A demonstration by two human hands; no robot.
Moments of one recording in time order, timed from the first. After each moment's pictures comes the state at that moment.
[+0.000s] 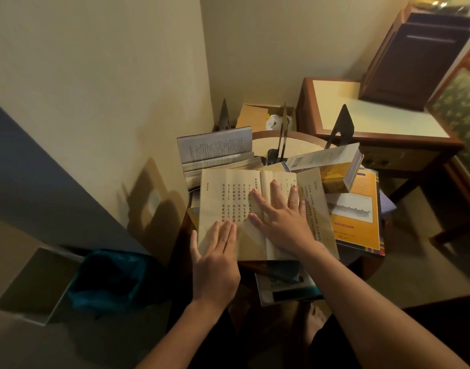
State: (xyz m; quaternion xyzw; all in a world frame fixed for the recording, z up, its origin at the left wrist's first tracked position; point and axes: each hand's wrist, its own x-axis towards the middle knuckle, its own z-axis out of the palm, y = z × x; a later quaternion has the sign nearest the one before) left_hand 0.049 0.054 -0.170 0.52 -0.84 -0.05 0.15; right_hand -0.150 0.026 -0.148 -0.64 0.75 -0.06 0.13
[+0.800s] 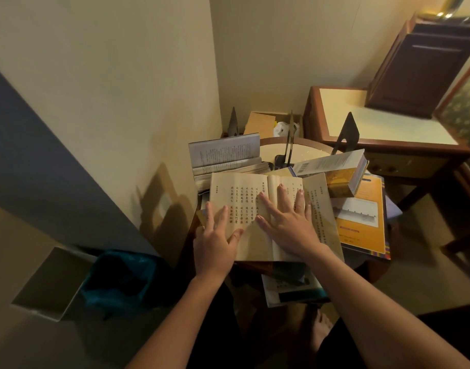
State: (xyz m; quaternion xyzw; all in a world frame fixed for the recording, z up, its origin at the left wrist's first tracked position) left_hand 0.049 0.016 -0.152 0.62 -0.75 -0.17 0.16; right_hand -0.149 0.028 -0.146 -0.64 0.75 -0.06 0.14
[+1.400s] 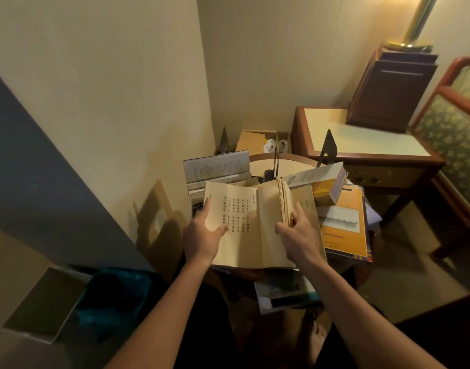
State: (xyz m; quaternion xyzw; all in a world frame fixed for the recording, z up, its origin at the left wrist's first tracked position) left_hand 0.049 -0.003 -0.105 0.62 -0.66 -0.28 0.31; right_hand -0.144 0.072 -0.103 -0.35 0.75 -0.47 0.32
